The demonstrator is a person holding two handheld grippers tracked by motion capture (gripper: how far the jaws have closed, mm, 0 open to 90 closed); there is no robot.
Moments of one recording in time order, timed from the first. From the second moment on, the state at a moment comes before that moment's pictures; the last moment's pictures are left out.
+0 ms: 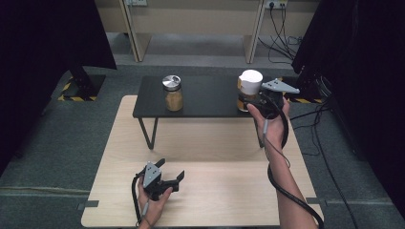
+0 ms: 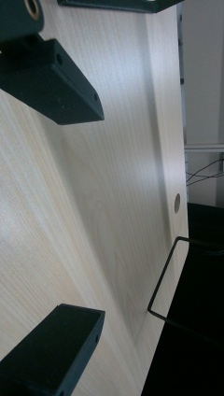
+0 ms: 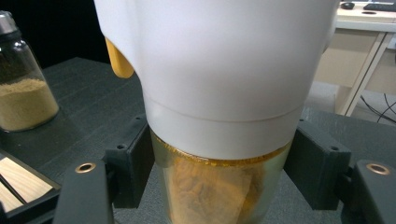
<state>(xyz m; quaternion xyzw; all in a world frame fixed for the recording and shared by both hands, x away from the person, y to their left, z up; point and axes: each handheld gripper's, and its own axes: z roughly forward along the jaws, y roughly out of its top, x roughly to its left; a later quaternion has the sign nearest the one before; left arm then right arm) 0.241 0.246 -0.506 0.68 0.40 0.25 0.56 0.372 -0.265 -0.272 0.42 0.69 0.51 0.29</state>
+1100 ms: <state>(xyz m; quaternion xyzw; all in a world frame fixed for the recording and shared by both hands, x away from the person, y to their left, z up) 0.241 0.245 -0.506 0.68 0.40 0.25 0.56 0.371 -0.268 -0.294 0.42 0.67 0.54 0.29</state>
